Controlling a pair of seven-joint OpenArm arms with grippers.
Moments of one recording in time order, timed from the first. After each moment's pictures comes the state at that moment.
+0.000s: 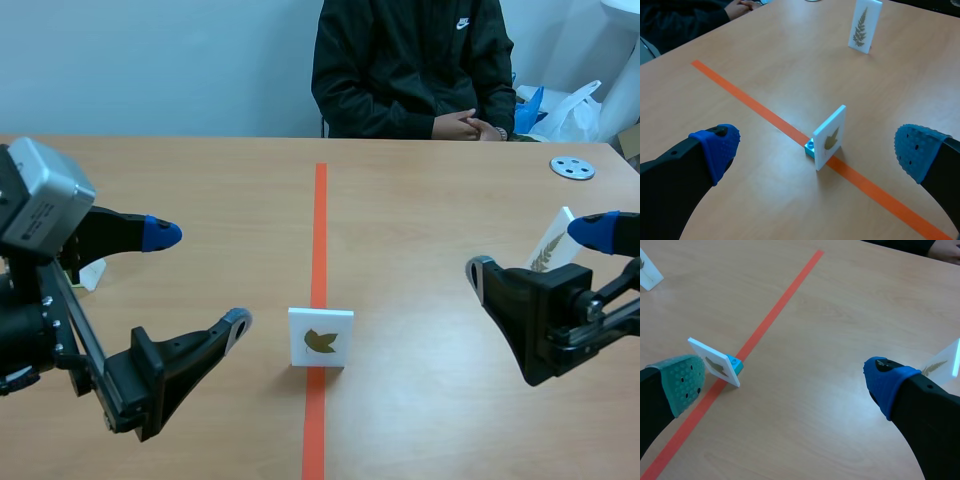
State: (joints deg) left arm 26.9 -32.1 4.8 110.3 -14.2 -33.7 -2.0; right arm -39.3 23.3 14.5 120.4 25.2 26.8 -12.6
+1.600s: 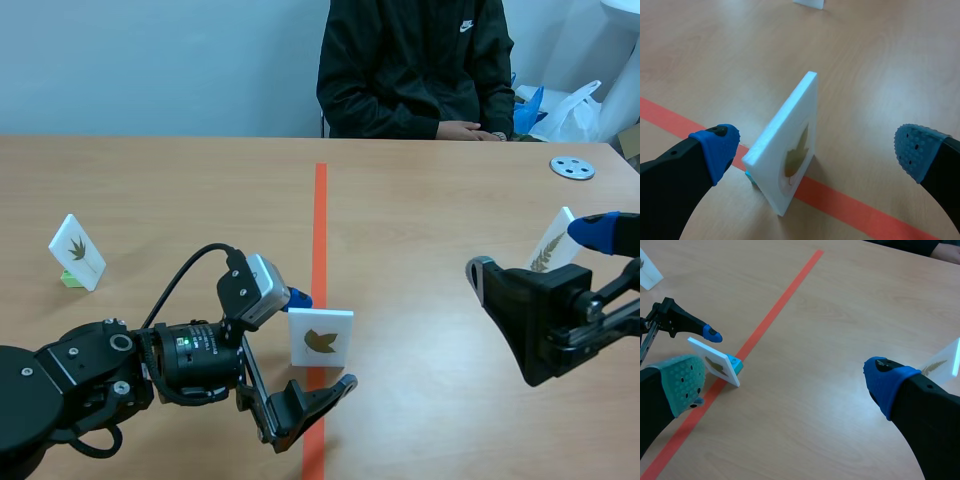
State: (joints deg) left arm -9.1 -21.2 42.2 59.7 -2.6 -31.2 -24.8; right arm -39.3 23.3 14.5 120.4 25.2 26.8 -12.6
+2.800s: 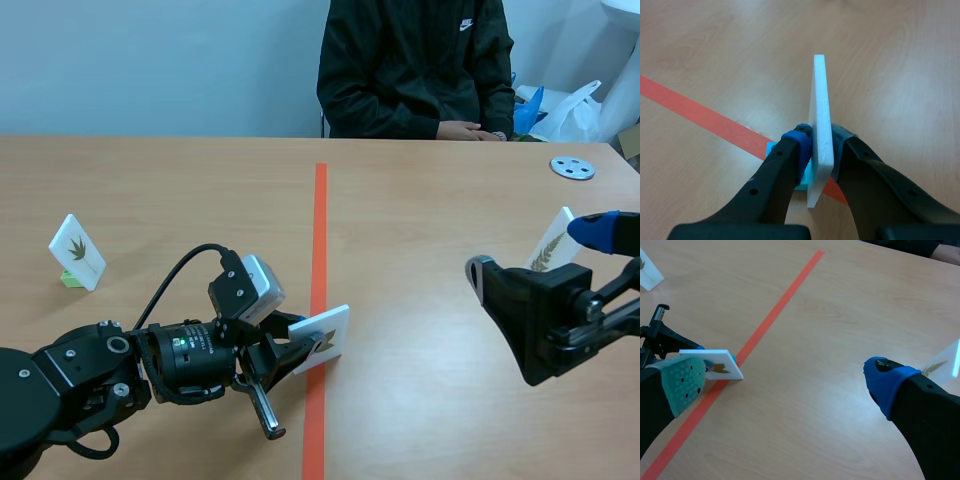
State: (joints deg) left arm -9.1 -21.4 42.2 59.0 -2.7 -28.3 -24.1; right arm -39.3 23.3 14.5 120.4 25.2 26.8 -12.4
